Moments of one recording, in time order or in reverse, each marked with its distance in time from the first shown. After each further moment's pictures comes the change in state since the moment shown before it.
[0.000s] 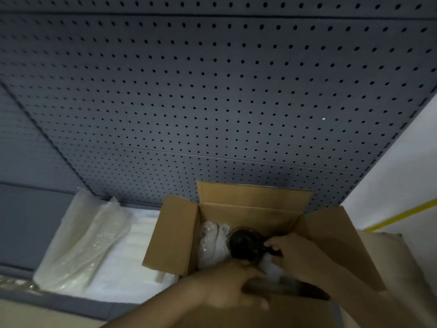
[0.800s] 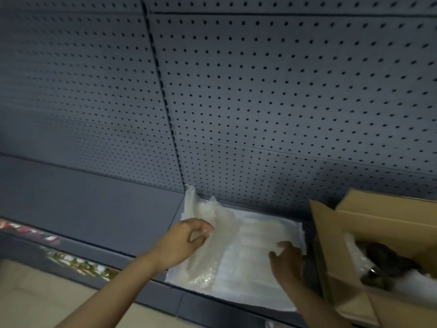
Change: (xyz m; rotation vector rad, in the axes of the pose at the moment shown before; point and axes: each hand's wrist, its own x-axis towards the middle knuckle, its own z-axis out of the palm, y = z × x) left_hand -0.275 -0.302 -0.131 -0.096 0.564 -0.201; right_hand 0.161 -0.300 0.177 0.586 0.395 0.470
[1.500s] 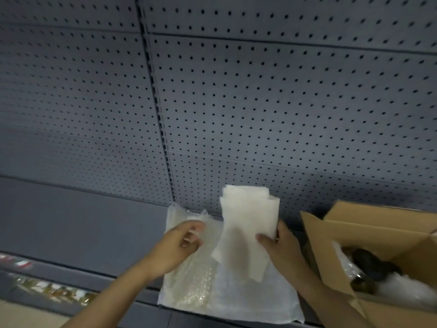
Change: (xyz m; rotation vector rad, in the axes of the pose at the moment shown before) left_hand 0.010 -0.005 -0.019 -0.243 0.024 -0.020; right_hand -0.051 -0.088 -0.077 0.406 -0.090 -0.291
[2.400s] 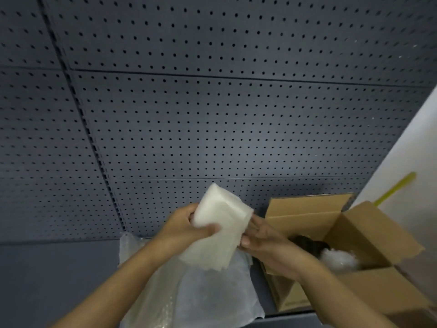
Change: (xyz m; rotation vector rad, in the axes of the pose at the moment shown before) left_hand 0.039 0.140 0.031 -0.220 -0.107 0.091; right_hand -0.048 -0.038 -0.097 0.580 -0.481 -0.049
